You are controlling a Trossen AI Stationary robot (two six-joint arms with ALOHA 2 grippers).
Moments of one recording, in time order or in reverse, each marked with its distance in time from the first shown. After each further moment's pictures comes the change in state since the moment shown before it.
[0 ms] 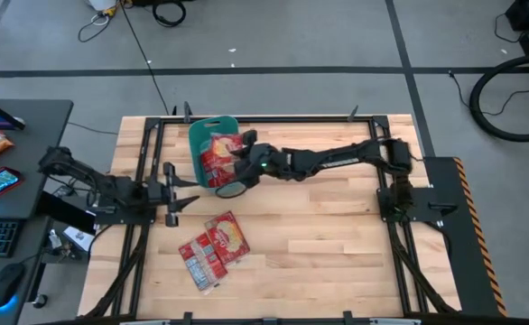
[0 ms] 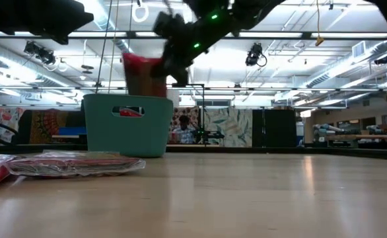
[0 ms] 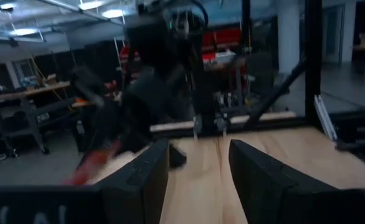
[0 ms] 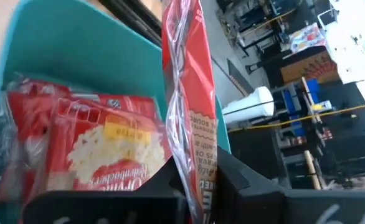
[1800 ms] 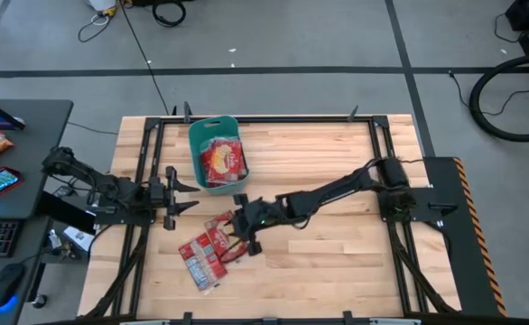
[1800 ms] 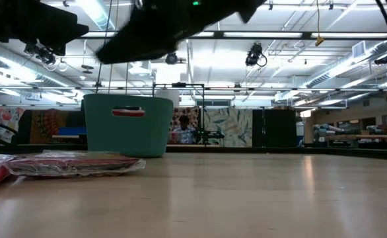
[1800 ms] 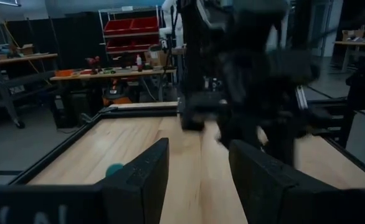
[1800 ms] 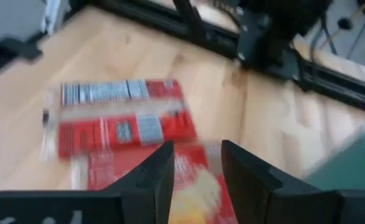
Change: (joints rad) left arm -0.023 -0.067 -0.012 -0.161 0.023 -0.140; right arm 0.291 0.099 0.034 -0.070 -0.360 0.599
